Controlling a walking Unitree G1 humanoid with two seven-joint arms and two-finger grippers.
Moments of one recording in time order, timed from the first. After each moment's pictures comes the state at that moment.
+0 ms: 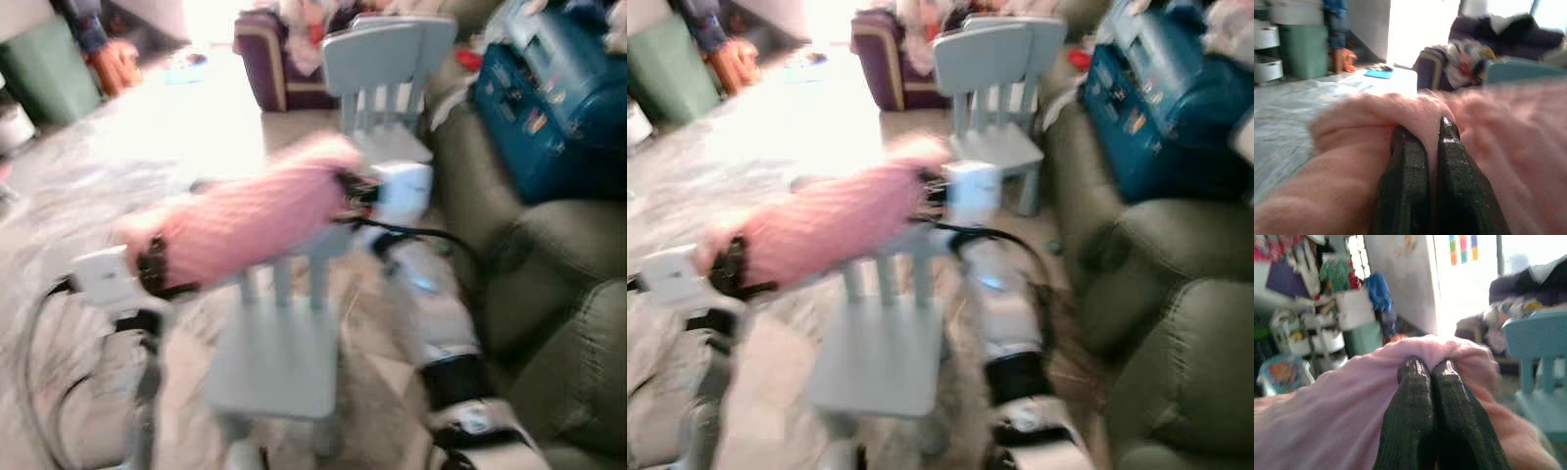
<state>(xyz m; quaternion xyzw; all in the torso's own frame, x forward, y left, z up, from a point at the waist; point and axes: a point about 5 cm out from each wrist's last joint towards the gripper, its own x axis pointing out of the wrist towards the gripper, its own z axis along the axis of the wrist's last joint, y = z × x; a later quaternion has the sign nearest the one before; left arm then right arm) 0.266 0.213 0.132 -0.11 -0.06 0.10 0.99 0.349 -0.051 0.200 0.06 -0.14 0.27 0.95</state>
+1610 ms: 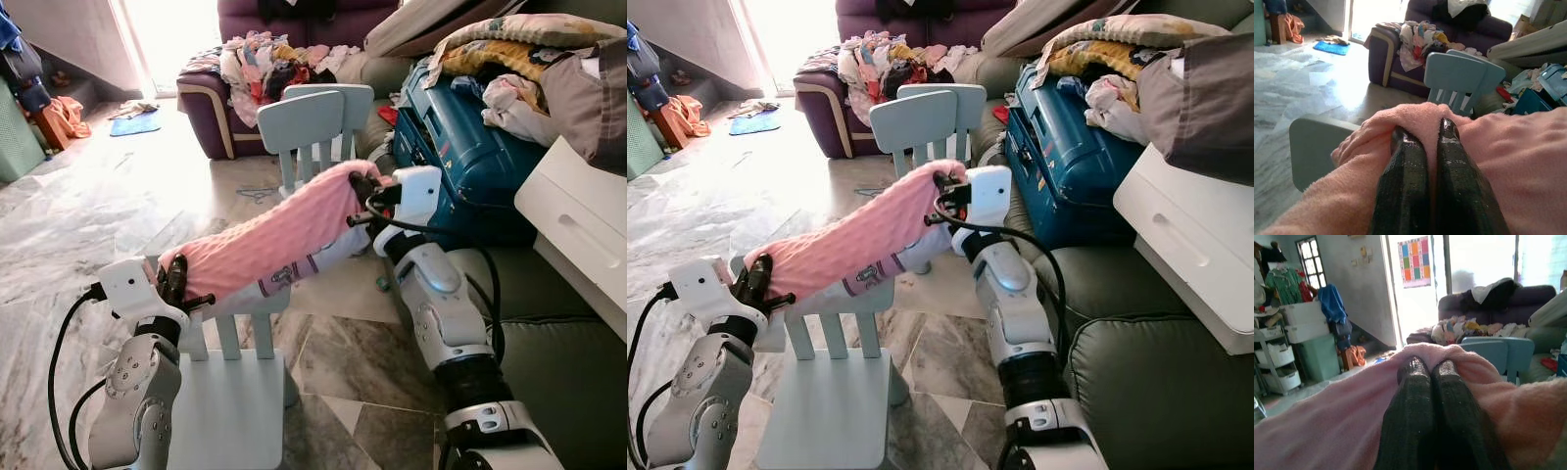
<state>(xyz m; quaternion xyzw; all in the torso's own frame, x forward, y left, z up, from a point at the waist) 0.273 0.189 0.118 -0.15 0.01 0.06 0.99 0.354 -0.090 0.179 0.05 -0.10 0.21 0.97</state>
